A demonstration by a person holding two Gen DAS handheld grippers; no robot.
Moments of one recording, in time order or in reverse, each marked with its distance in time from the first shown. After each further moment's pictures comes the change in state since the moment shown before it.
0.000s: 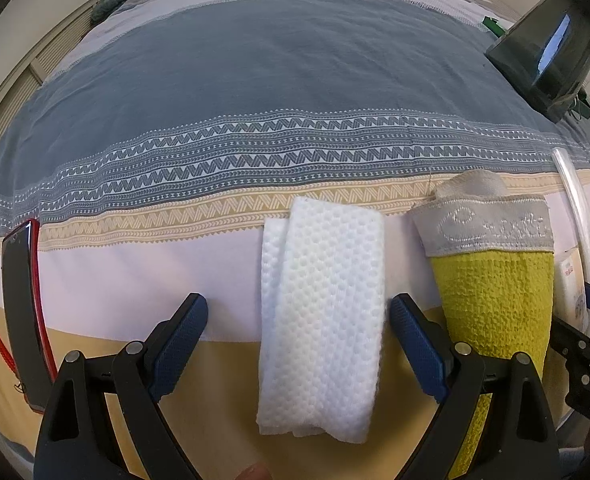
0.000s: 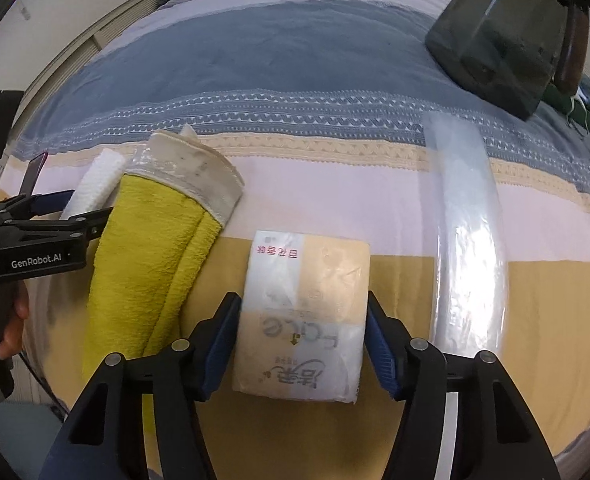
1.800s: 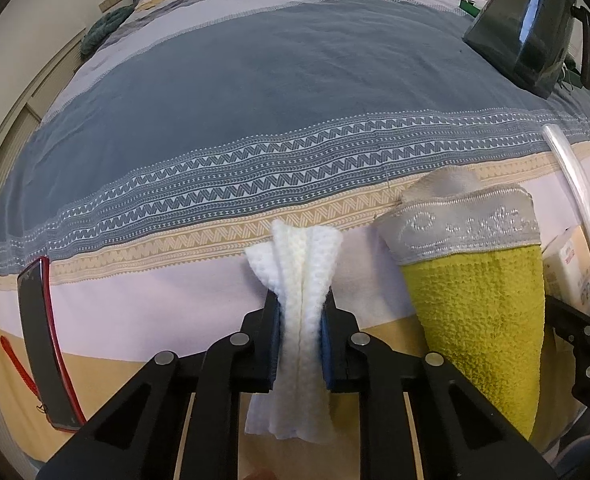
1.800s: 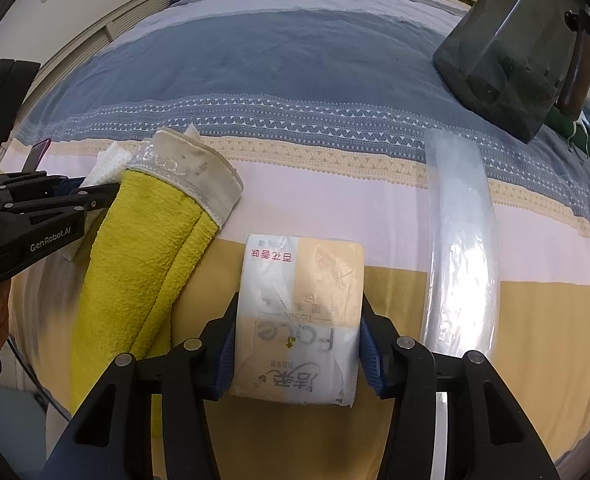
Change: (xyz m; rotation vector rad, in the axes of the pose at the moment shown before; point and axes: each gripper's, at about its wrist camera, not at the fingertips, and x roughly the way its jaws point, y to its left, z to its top) left arm -0.008 -0.067 0.014 0.113 -0.046 0.051; right arm -0.006 0.007 -0.003 -0.072 -0.036 -0.031
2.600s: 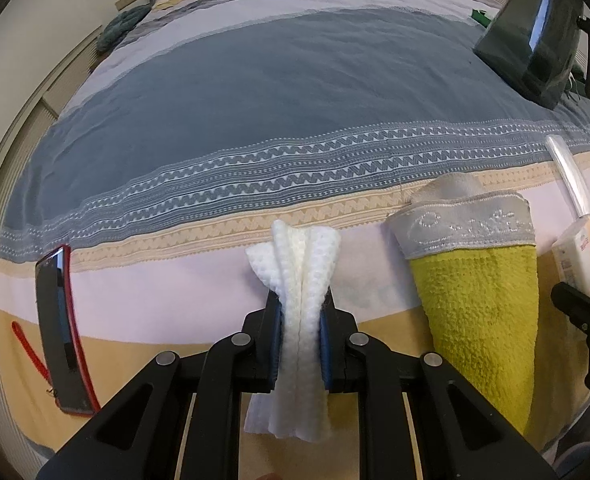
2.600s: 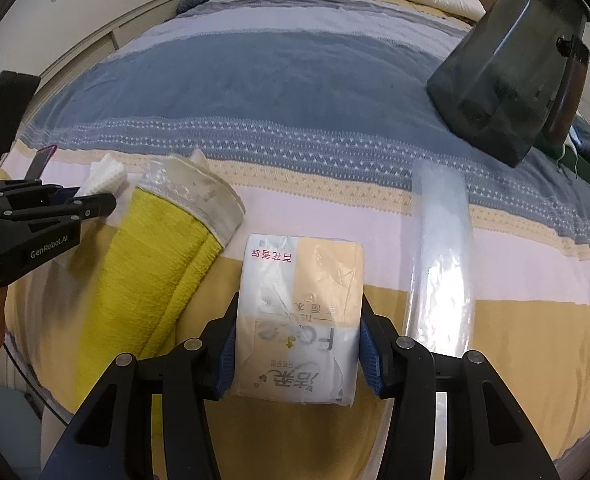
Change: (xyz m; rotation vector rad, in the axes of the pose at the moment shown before) left arm -0.016 0.017 -0.008 -0.040 -0.012 0.037; right arm -0.016 0.004 0.006 -0.027 -0.064 -0.022
